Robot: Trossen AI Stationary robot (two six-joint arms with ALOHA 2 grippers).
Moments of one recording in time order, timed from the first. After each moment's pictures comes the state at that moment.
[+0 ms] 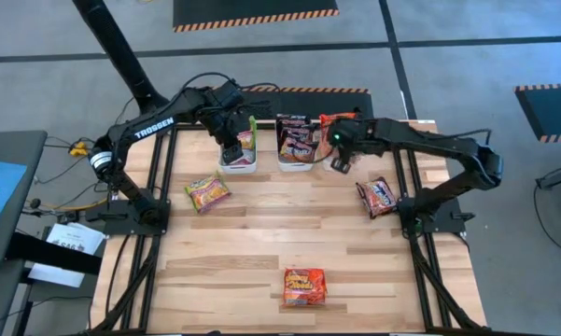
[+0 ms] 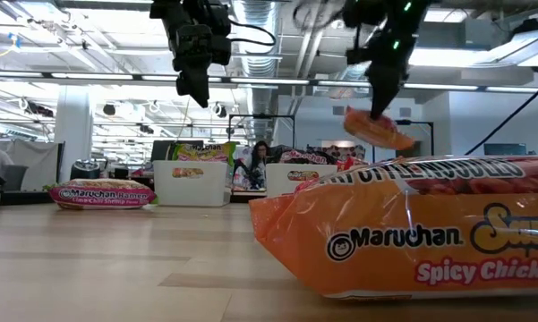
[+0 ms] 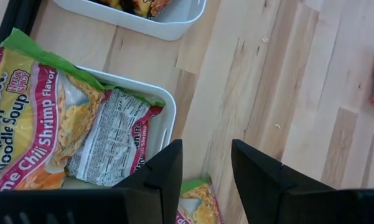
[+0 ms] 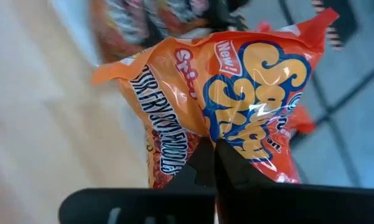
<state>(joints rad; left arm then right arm) 0.62 1.61 1.55 -1.10 0.27 0.22 -0.37 1.42 1.24 -0.94 0.41 -0.03</state>
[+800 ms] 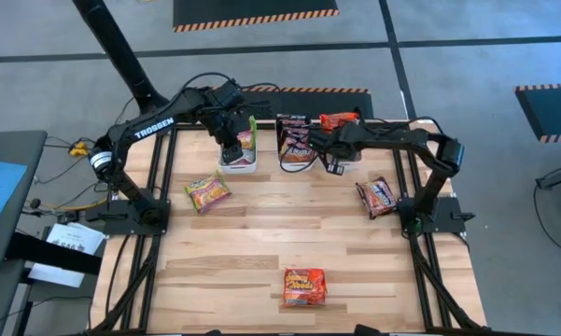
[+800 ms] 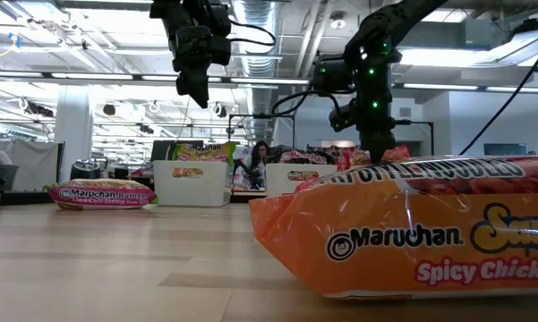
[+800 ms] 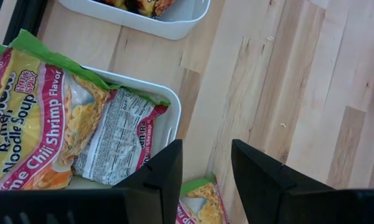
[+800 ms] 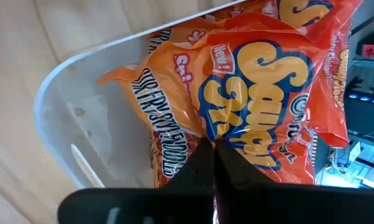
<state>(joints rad) 0.62 1.61 1.55 -1.10 0.25 0.24 -0.44 1.75 1.24 -0.92 0.63 -0.19</state>
